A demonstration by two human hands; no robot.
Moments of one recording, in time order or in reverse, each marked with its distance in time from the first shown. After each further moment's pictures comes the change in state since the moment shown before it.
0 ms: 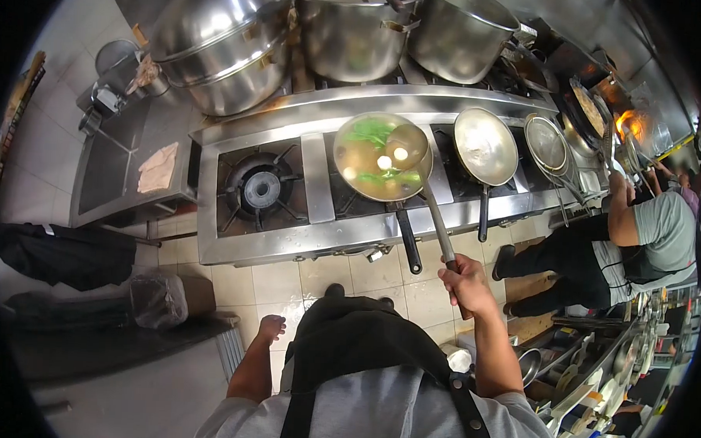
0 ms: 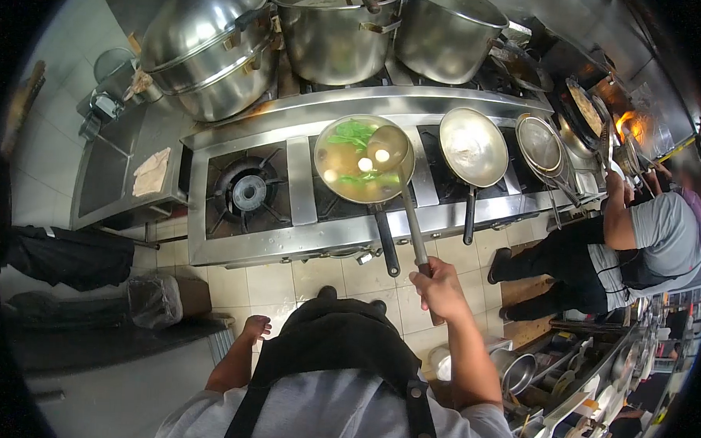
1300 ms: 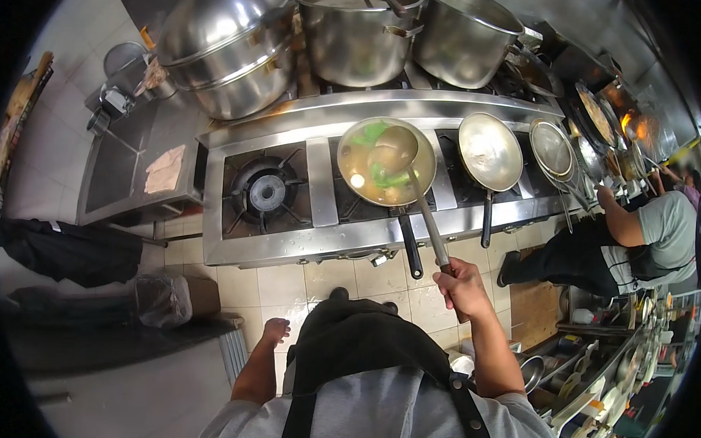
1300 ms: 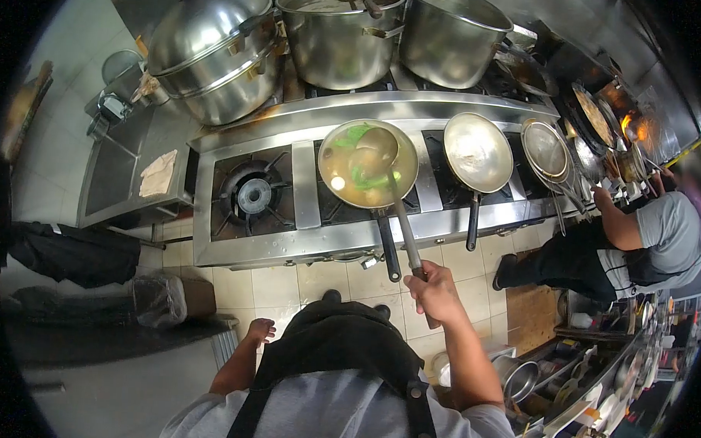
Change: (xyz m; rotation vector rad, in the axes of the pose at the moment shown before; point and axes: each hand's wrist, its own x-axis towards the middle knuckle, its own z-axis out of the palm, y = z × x) left_hand -0.005 0.002 0.010 -0.020 0.007 -0.033; right_hand 0.009 0.004 0.000 -0.034 -0.082 0.004
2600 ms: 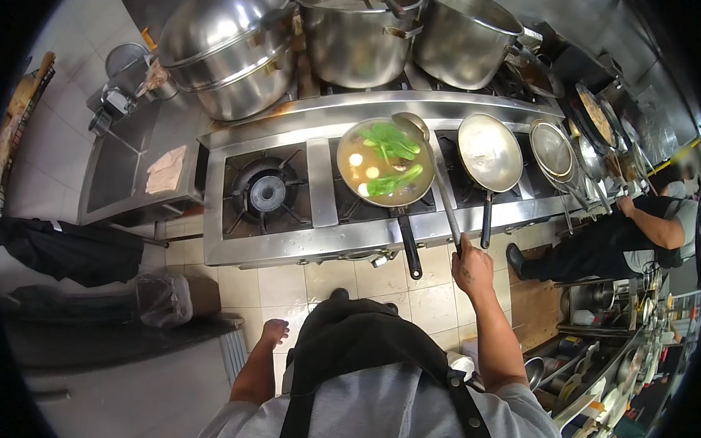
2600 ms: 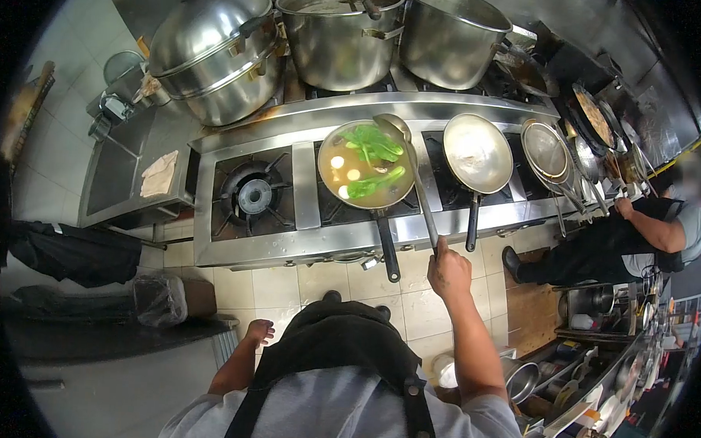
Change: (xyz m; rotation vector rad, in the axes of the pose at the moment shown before) left_hand -0.002 -0.002 -0.003 0.017 0.020 -0.010; right_hand 0.047 0.027 -0.036 -1.239 0.464 -0.330
